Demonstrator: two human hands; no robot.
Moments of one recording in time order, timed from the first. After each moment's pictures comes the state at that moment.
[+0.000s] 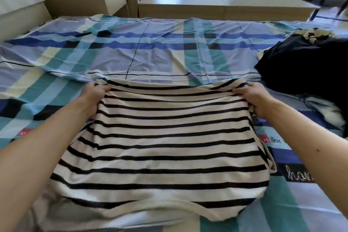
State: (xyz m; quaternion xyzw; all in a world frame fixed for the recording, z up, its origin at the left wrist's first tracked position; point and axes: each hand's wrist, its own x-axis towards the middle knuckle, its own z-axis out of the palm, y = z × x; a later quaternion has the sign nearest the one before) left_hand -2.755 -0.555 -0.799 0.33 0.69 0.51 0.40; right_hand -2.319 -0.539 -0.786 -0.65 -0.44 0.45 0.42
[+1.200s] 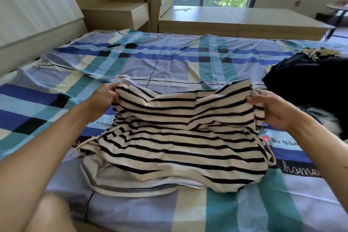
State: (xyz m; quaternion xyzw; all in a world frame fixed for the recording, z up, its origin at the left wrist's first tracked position) left_hand -2.781 -0.659 -0.741 0.53 0.60 0.43 0.41; right_hand -2.311 -0.622 -0.731 -0.38 -0.49 0.69 0.38
